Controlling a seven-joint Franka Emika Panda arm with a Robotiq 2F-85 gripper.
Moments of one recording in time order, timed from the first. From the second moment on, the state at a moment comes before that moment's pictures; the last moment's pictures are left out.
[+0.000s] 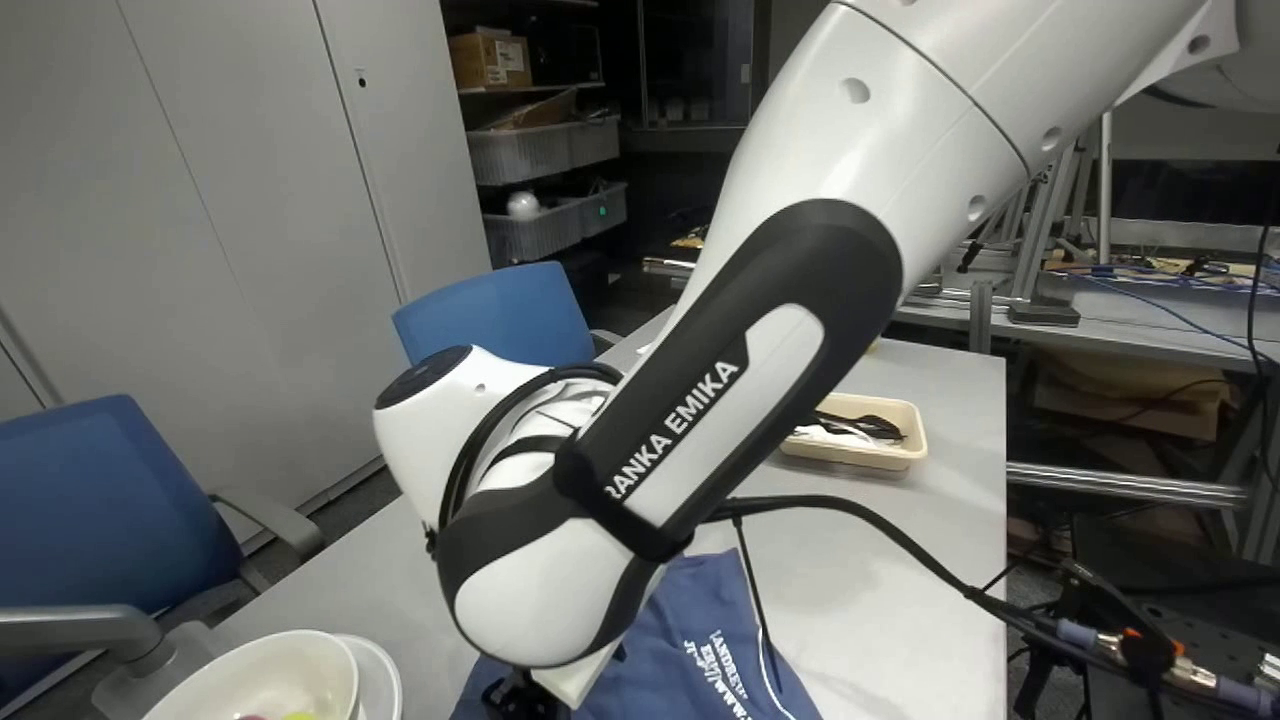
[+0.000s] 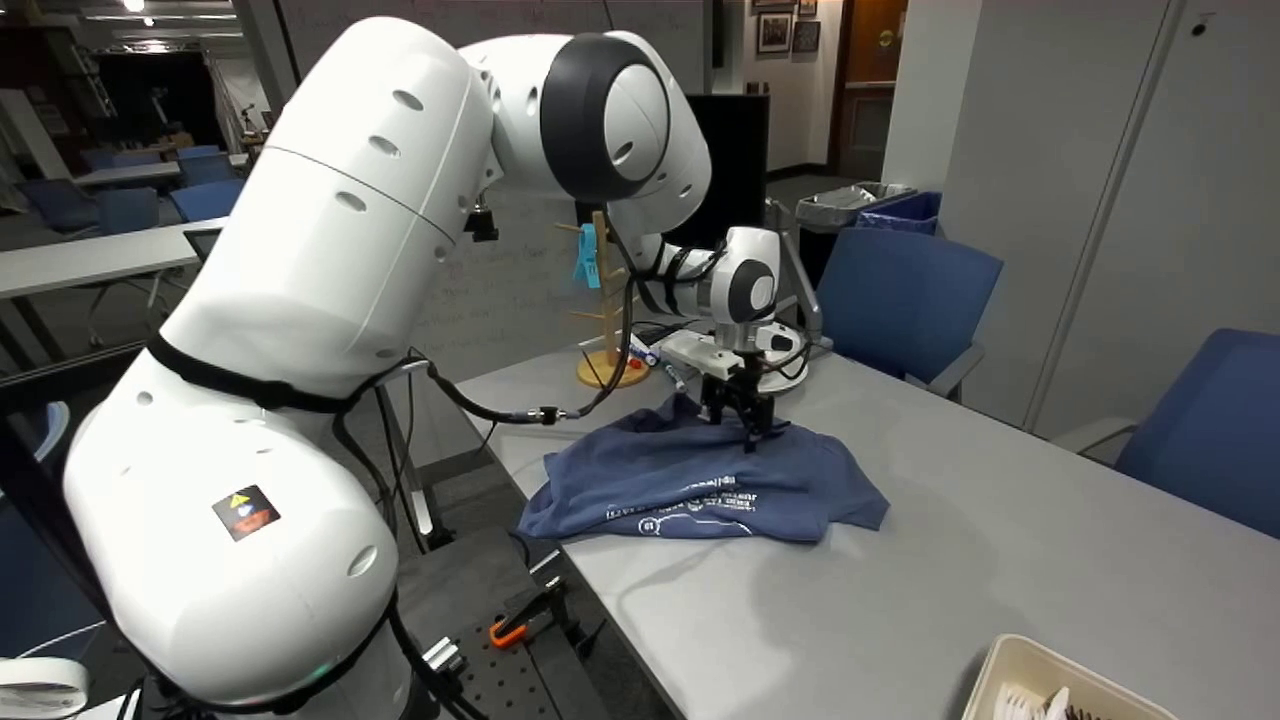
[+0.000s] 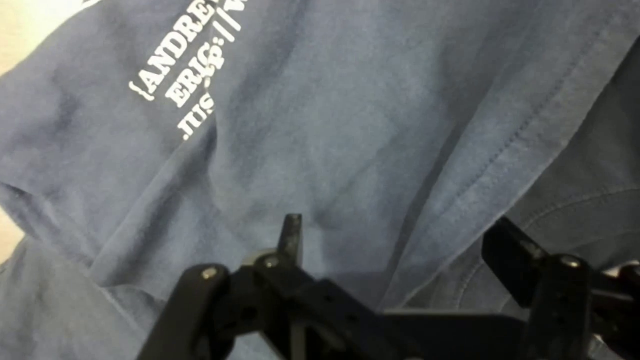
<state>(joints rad) 0.33 0.75 0.03 -1.68 -0.09 2.23 0.42</state>
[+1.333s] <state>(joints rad) 0.33 0.72 -0.05 -1.61 -0.21 2.22 0.42</state>
